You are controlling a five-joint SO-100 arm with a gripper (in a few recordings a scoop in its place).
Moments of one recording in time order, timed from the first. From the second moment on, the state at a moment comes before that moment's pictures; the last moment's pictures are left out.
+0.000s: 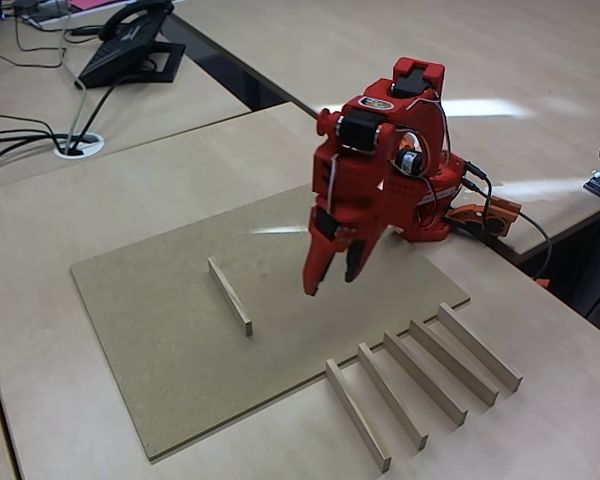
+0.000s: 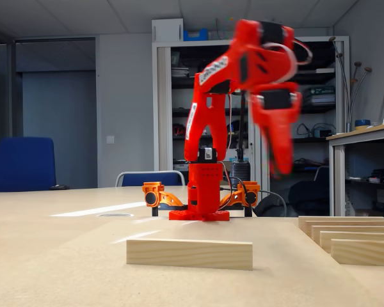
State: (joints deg) arm -35.6 81.5 72.3 98.3 30.1
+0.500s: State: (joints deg) arm -56.9 91.8 91.7 87.4 56.2
